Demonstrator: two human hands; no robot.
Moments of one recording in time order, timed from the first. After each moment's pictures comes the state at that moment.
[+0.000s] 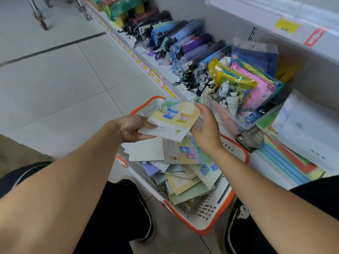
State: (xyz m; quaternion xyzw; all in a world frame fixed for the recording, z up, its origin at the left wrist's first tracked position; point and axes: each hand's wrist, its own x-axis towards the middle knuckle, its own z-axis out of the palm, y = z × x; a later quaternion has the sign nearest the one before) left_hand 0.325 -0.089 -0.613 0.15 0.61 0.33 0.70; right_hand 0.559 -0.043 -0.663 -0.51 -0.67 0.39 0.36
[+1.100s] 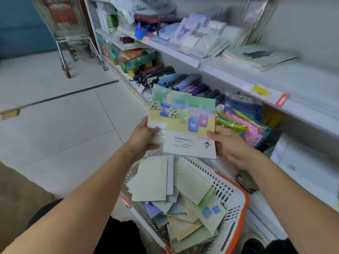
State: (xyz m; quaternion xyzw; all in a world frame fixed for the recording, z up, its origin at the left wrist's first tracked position) left_hand 0.349 -0.064 -0.530 0.32 0.62 0.54 0.46; right_hand 0.602 0.000 -0.533 -0.41 -0.50 0.69 0.32
